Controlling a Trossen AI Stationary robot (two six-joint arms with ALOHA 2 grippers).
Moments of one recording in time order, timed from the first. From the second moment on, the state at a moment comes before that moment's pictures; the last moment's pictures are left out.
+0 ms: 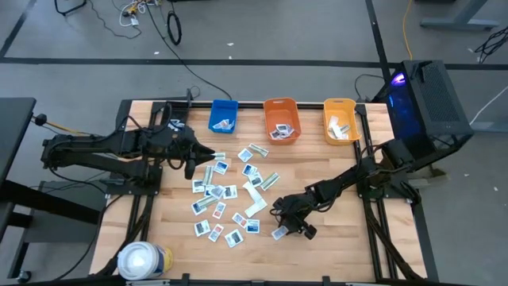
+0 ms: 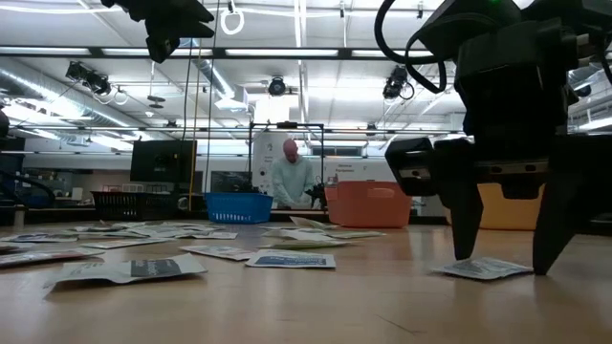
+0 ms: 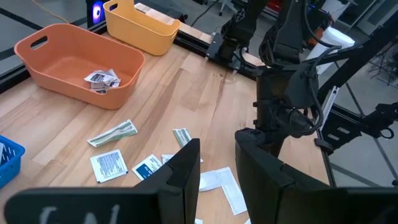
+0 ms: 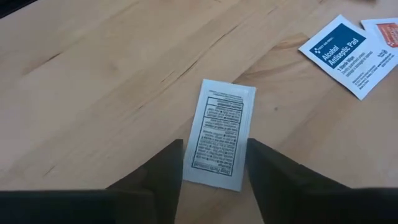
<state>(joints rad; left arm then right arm) 0.03 0.80 0.78 -0.33 -0.08 -0.41 0.34 1.81 0.75 0.16 -0.31 -0.40</state>
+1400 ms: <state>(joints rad) 0.03 0.80 0.78 -0.31 -0.08 -0.42 0.34 1.75 0.74 0.12 -0.23 -0.37</state>
